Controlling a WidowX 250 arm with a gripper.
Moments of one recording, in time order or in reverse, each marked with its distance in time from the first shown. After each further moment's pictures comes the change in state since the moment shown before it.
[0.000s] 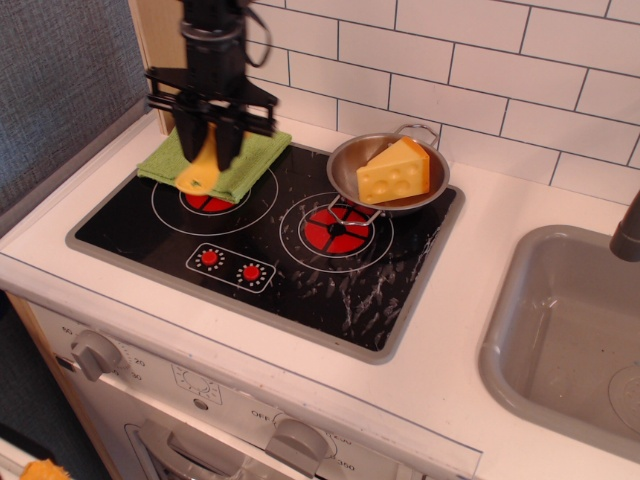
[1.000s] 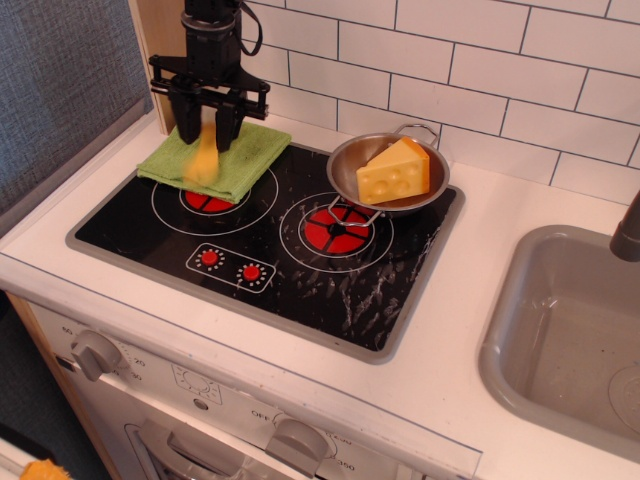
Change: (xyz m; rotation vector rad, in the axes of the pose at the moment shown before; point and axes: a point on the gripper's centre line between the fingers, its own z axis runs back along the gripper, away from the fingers) arm 0.041 0.007 -0.018 0.017 -0.004 -0.015
